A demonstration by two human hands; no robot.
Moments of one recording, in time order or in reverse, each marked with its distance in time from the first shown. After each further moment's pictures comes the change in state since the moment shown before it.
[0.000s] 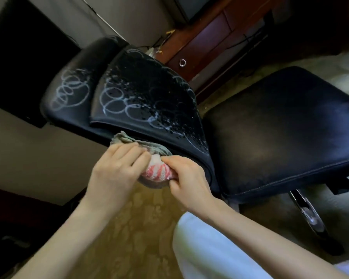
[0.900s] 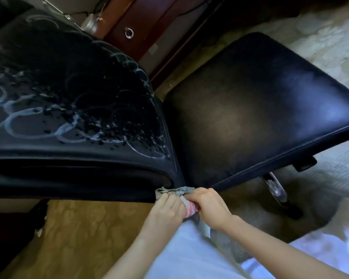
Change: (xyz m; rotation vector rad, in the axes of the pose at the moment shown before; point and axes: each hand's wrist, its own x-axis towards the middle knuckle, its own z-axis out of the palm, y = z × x) left_hand -0.004 0.165 0.182 -0.041 -0.356 0.352; right_hand -0.101 0.207 -0.009 -0.311 -0.457 0.300
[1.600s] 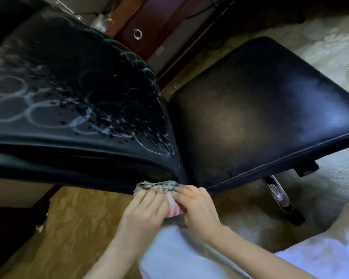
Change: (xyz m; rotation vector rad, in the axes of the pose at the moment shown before) left_hand -0.037 -0.035 -0.043 -0.110 0.319 -0.138; right_hand -0.004 -0.060 -0.009 0.038 0.323 -0.101
